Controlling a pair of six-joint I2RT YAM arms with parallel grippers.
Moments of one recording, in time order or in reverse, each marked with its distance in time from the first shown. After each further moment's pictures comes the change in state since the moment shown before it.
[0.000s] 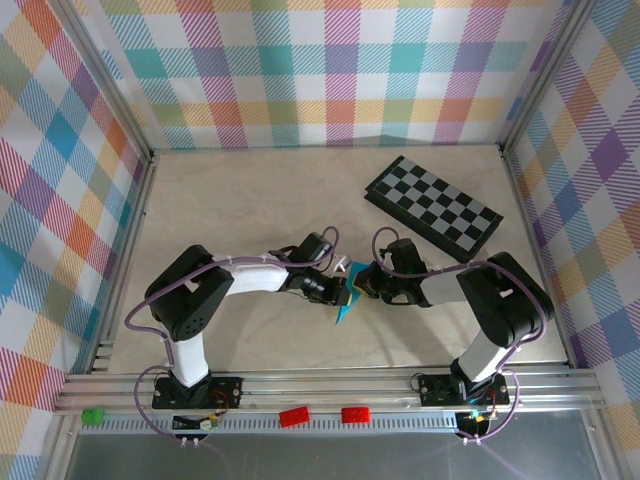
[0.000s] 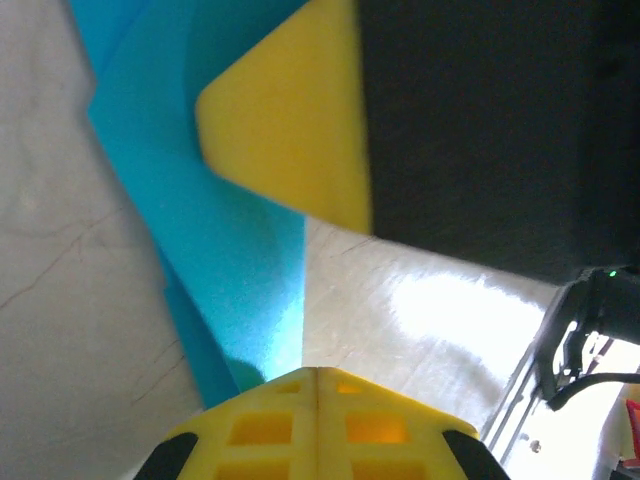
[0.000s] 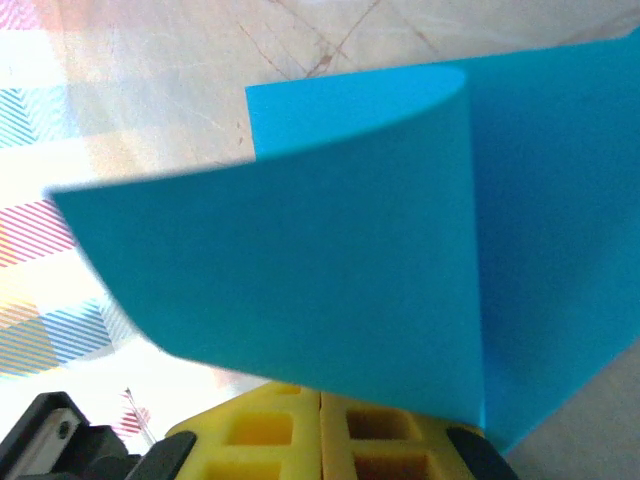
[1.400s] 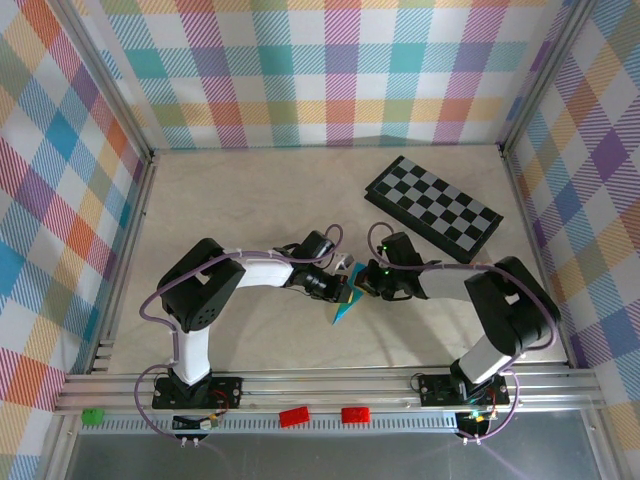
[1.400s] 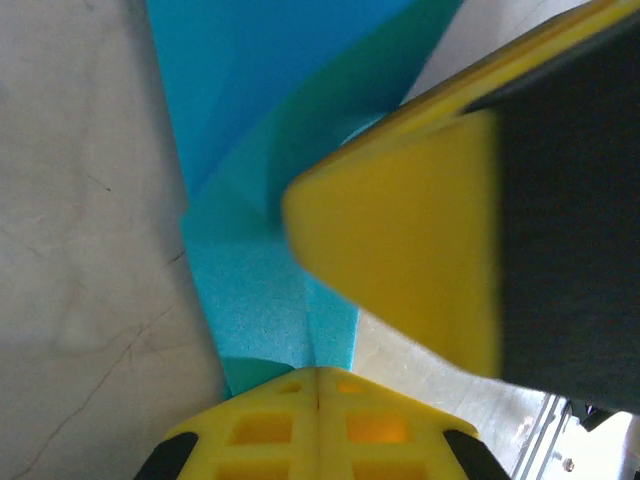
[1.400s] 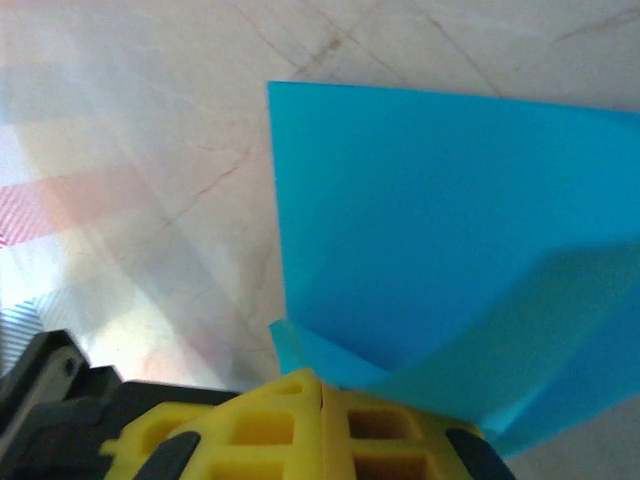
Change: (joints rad) left arm 0.016 0.092 0.032 0.024 0.015 0.072; right arm 0.033 -0.036 0.113 -0.273 0.069 -0.077
